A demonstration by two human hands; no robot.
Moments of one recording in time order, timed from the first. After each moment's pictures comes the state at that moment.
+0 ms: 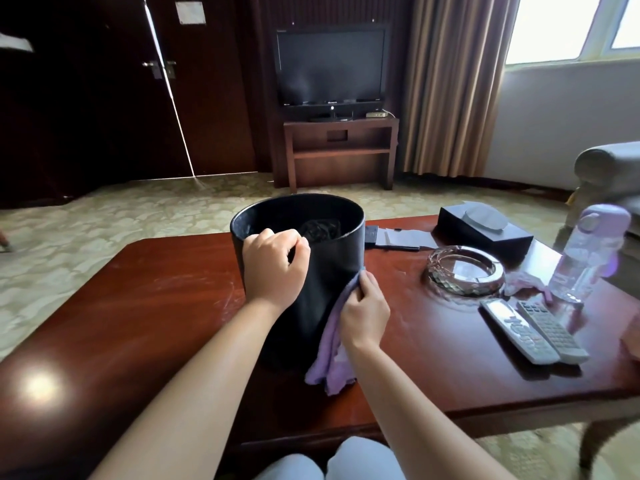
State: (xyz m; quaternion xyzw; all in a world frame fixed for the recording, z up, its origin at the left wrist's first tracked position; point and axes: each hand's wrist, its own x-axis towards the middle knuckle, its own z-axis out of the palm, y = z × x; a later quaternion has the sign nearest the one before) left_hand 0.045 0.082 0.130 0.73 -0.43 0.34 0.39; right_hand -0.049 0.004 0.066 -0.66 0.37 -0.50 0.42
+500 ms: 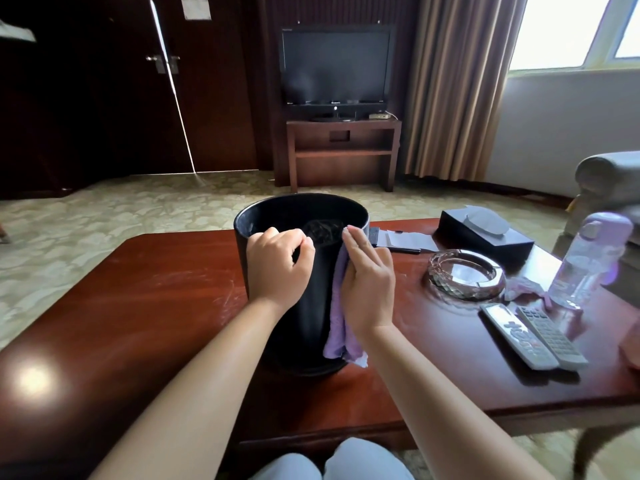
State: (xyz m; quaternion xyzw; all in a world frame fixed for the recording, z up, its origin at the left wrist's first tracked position) left_hand 0.044 0.083 0.130 0.74 -0.43 0.34 0.39; right_hand -0.050 -0.004 0.104 -0.77 0.20 -0.59 0.14
